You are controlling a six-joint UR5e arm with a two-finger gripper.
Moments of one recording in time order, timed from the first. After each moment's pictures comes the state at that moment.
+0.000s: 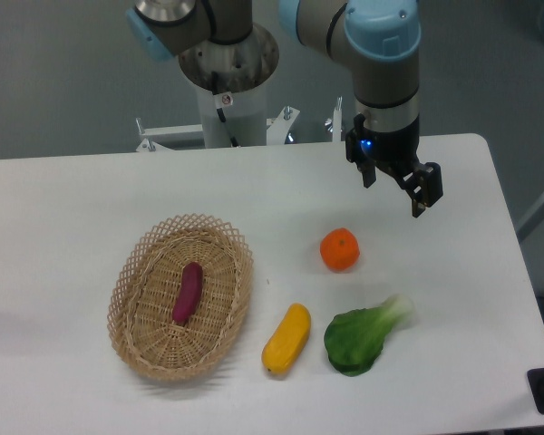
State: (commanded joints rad) arm 2.62 -1.70 -1.68 -1.05 1.64 1.49
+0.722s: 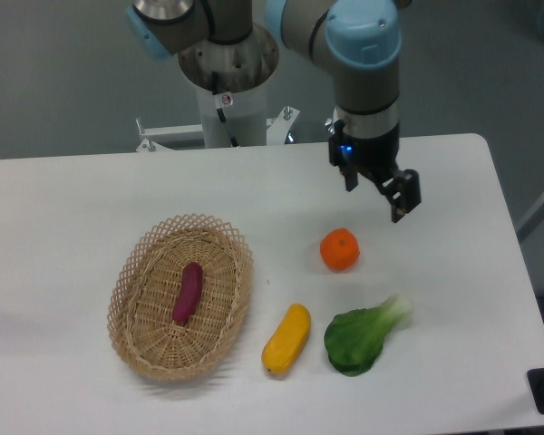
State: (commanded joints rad) arm 2.53 -1.68 -1.77 -1.00 1.61 1.33
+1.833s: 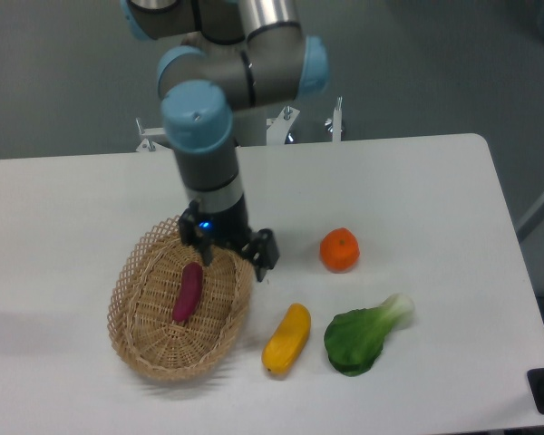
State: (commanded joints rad) arm 2.16 -1.88 -1.79 -0.82 1.62 0.55
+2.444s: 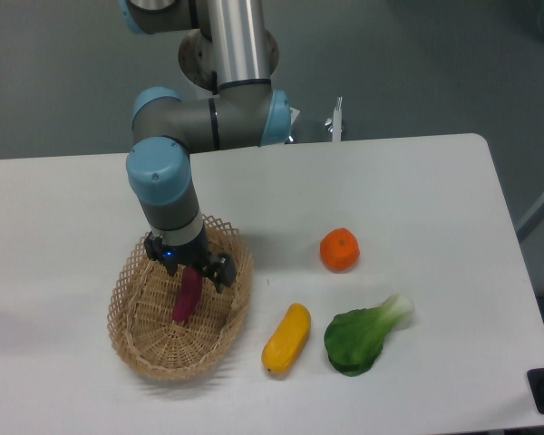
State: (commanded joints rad) arm 2.11 -1.92 -1.88 -0.82 1.62 0.57
